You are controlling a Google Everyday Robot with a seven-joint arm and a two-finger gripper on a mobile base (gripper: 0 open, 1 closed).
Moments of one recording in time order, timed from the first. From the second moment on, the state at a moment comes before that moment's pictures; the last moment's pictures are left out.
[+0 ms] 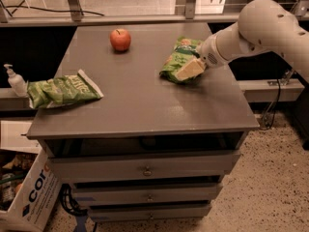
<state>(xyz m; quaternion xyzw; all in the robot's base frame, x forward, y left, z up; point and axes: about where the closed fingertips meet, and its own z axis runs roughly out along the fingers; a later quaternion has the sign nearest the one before) 0.704 -0.128 0.844 -0.45 0.80 0.09 0.38</state>
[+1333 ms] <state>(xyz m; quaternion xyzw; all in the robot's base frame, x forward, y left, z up) 0.706 -0.114 0.903 -0.44 0.76 0.14 0.46</state>
